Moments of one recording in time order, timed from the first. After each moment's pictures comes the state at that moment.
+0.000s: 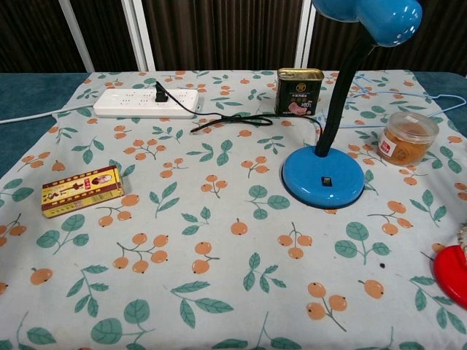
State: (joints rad) left arm -0.10 -1.17 -0.04 -1.65 1.49 1.49 0.18; right arm 0.09 -1.23 0.06 -1.53 -1.51 1.49 -0.12
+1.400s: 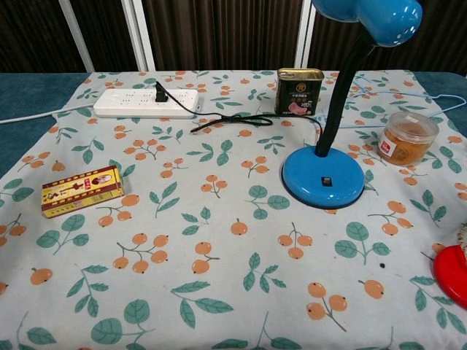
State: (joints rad) left arm -0.10 -1.16 -0.04 -1.66 1.49 1.49 0.16; right arm 0.17 -1.22 0.03 -1.58 -1.57 1.36 -0.08
